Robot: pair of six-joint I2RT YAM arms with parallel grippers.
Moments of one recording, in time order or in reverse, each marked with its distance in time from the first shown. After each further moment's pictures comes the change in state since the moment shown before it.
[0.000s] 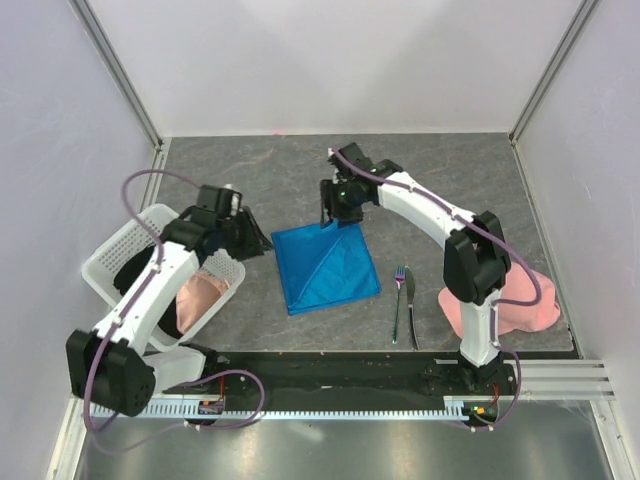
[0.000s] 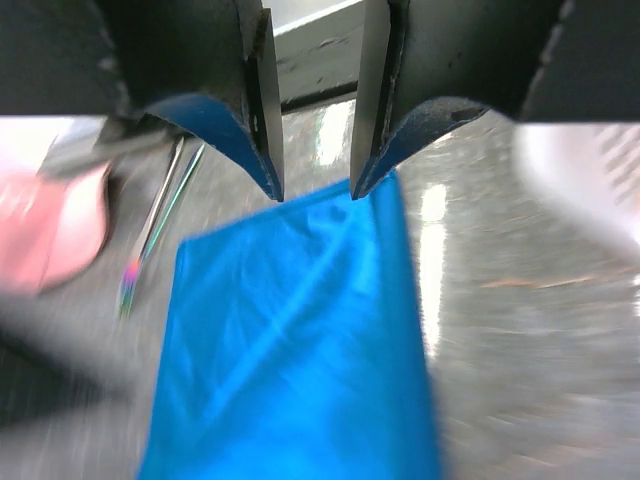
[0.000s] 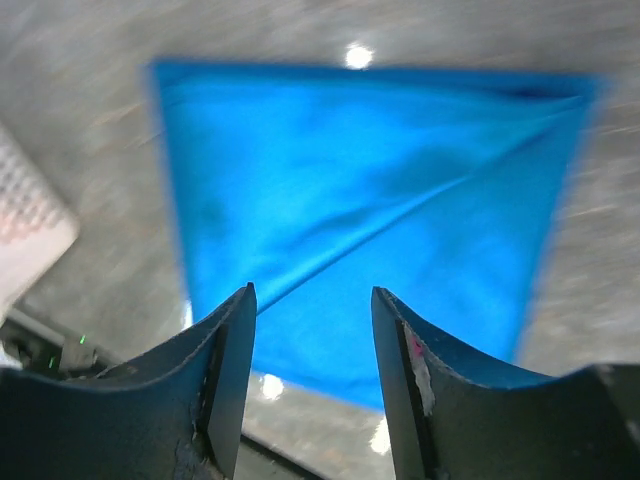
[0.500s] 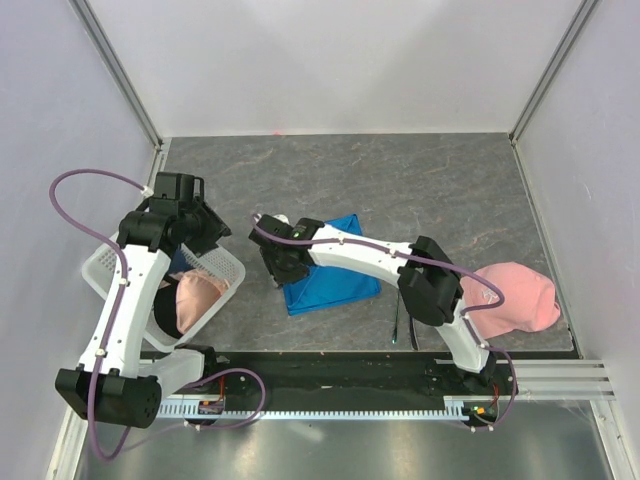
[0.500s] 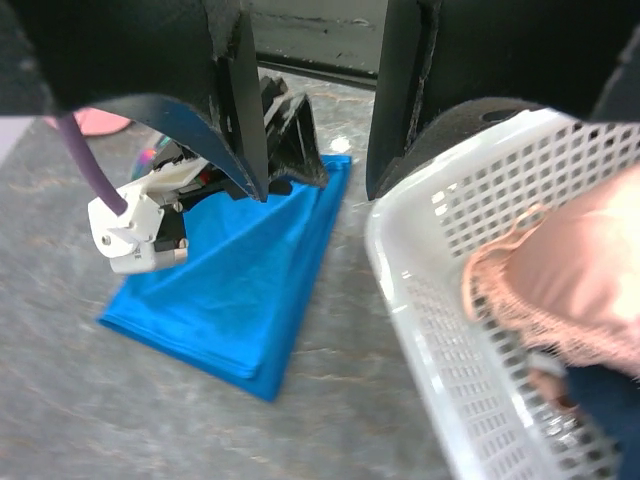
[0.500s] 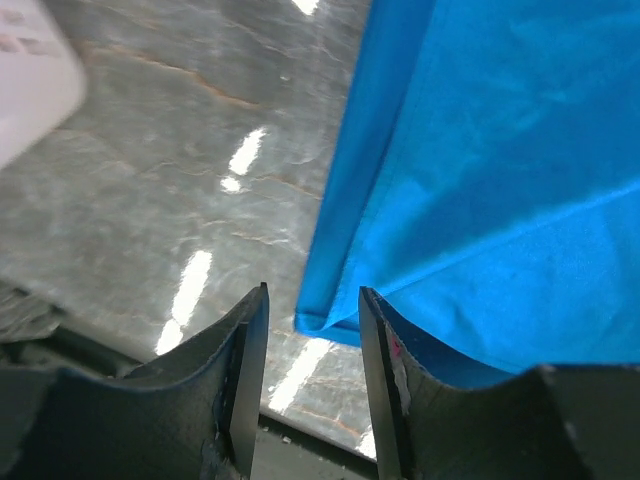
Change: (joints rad) left arm 0.201 -0.104 0.249 -0.350 -0.245 -0.113; right arm 0.485 0.109 0.087 -0.062 0.261 0.138
